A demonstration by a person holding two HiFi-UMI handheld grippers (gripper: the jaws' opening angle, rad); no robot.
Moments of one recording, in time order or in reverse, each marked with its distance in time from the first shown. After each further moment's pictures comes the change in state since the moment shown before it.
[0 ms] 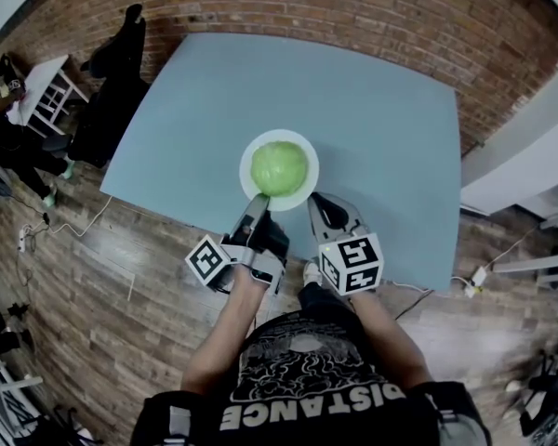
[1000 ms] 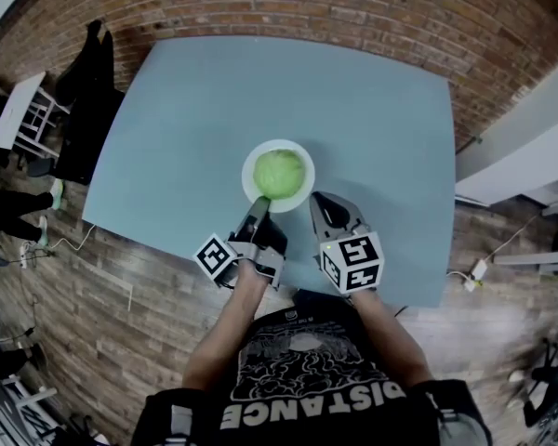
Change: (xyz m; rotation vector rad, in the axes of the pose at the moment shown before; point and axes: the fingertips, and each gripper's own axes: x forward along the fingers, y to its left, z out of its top) left arm 0.091 0.090 -0.011 0.032 0.027 0.156; right arm 0.030 -0.105 -0.013 0.071 0.053 -0.055
